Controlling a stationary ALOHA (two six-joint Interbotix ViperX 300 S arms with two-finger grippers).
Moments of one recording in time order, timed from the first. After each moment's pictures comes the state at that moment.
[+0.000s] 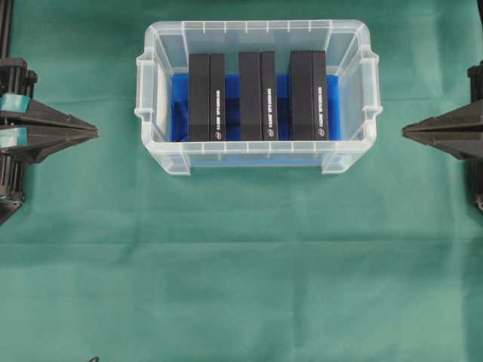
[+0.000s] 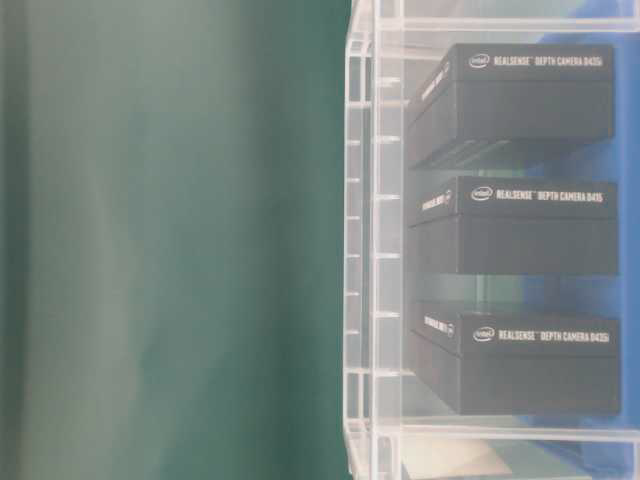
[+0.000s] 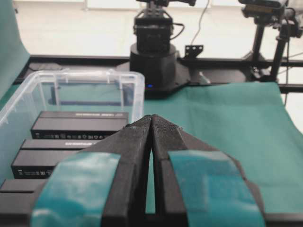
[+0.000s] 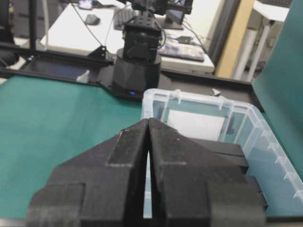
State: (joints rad) left arm 0.00 -0.97 1.17 0.00 -0.29 0.00; right arm 0.00 -0.96 1.17 0.00 -0.29 0.00
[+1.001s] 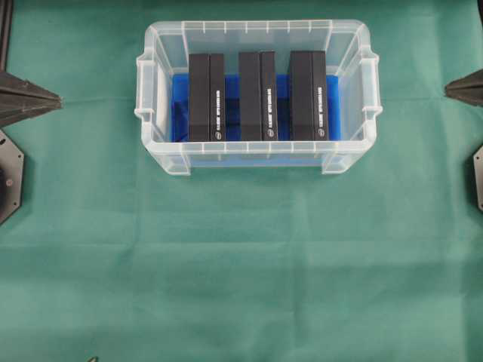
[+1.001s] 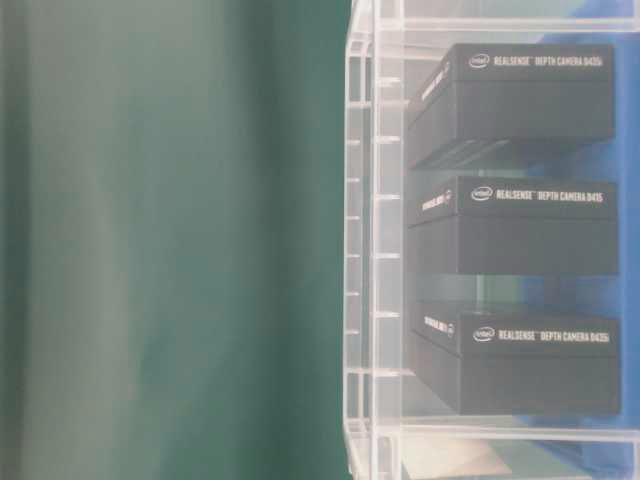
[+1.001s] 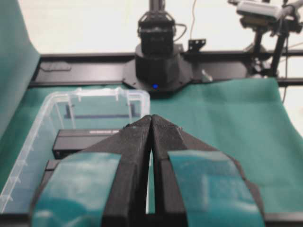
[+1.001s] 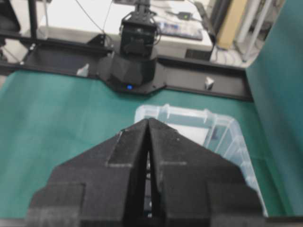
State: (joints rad) left arm 0.00 -1.00 0.78 0.04 0.27 -0.01; right arm 0.00 -0.95 0.68 0.00 0.37 0.01
